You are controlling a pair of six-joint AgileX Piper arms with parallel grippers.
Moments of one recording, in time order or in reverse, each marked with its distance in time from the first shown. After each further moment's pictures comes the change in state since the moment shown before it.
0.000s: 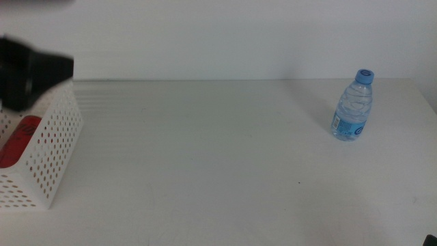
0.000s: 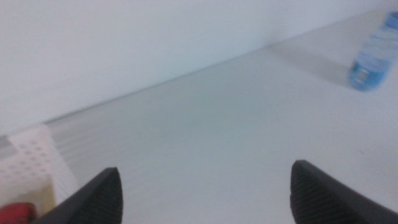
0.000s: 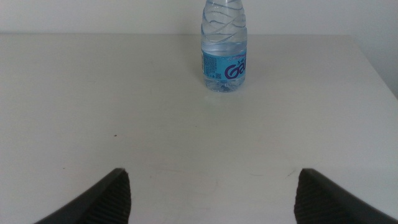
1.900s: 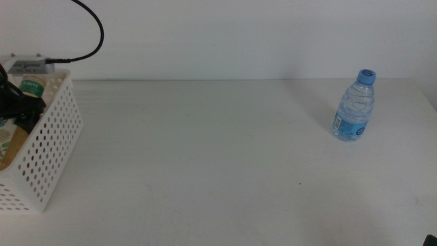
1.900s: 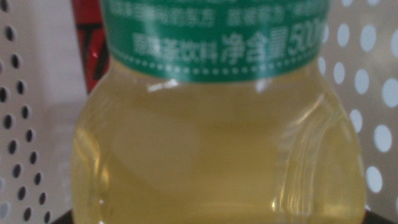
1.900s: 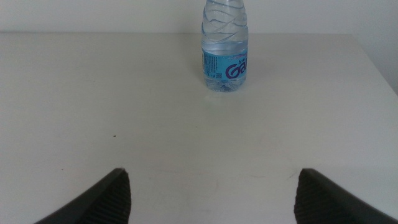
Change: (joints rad) left arm 0.361 1.103 -0.609 0.327 0.466 -0.131; right arm 0.000 0.000 0.000 0.000 0.000 0.000
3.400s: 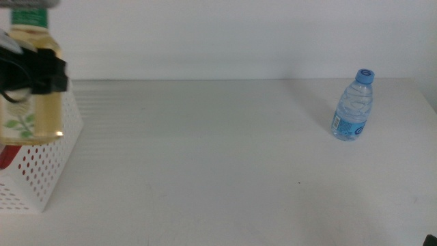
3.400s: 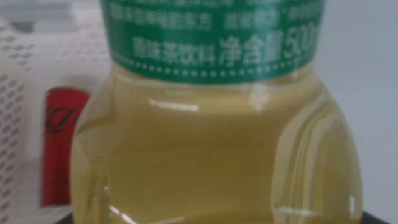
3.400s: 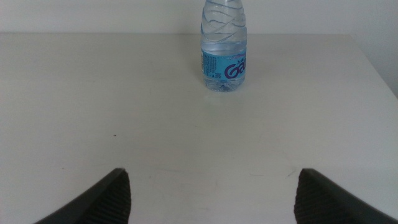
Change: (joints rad) left arm -0.321 -0.738 0.480 0.020 -0.395 -0.302; right arm 0.000 0.000 0.000 0.000 0.000 0.000
